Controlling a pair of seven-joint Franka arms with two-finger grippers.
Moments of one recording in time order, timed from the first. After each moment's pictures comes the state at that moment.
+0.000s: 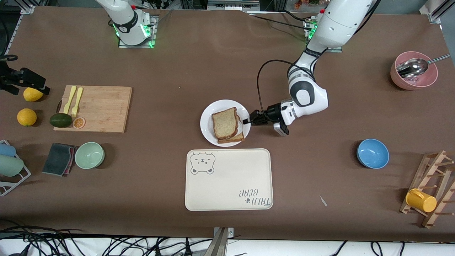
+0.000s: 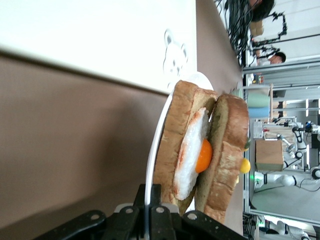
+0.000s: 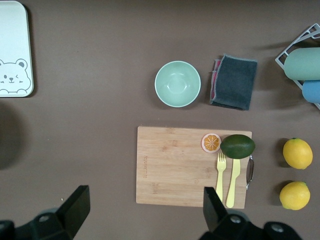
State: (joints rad) left arm -0.42 0.59 -0.05 -2.02 -1.87 2.32 1.08; right arm 0.00 0.01 -0.09 -1.62 0.03 1.66 -0.10
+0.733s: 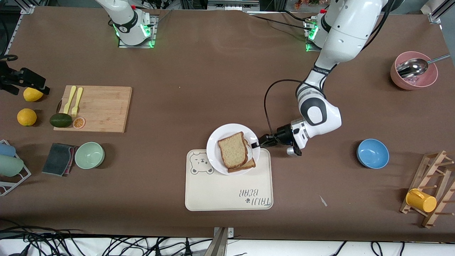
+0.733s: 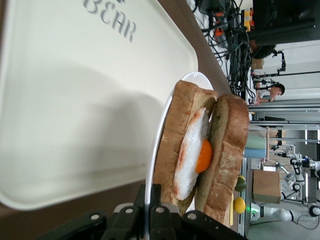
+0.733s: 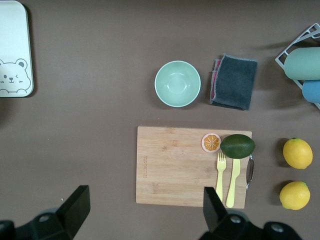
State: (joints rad) left arm -0.37 0.73 0.01 -1.76 -1.76 2.32 0.87; right arm 0.00 0.01 -0.09 -1.62 0.03 1.66 -0.10
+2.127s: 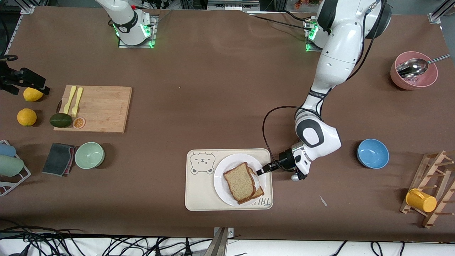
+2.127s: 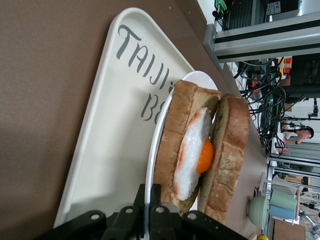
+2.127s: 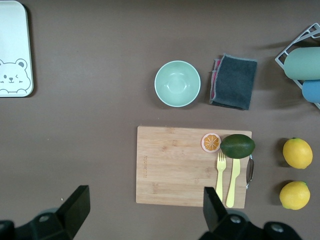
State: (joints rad) left arm -0.40 0.98 0.07 -1.40 -1.66 2.45 0.58; right arm 0.00 0.01 -0.09 -1.62 0.03 1.66 -0.10
